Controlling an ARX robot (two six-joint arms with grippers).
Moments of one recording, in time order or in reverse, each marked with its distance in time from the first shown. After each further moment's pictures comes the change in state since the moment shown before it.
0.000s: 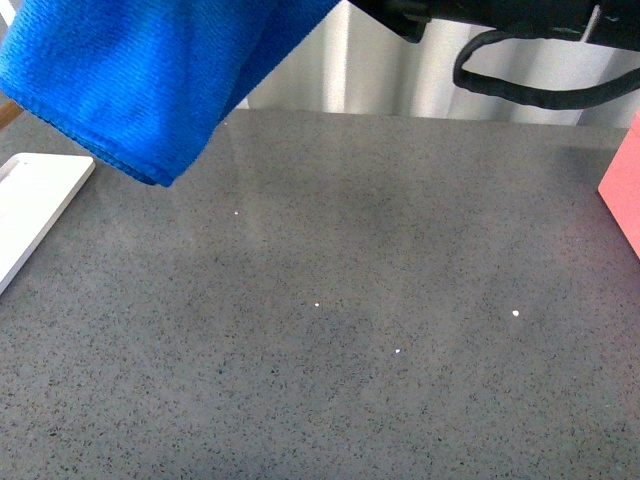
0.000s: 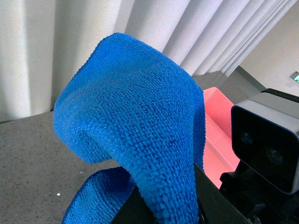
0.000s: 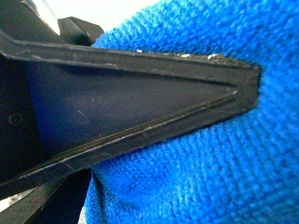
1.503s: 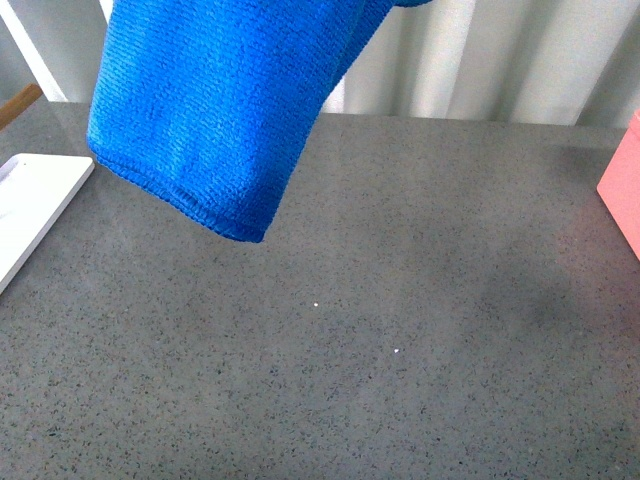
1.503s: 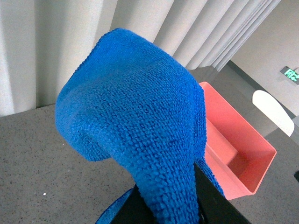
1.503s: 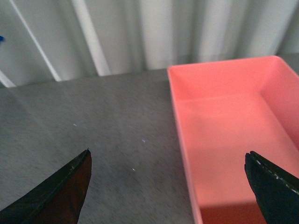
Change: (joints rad) left arm -0.006 -0.002 -0.002 0.000 0.015 -0.006; right arm -0.541 -1.223 -0.618 -0.945 0.606 -0.394
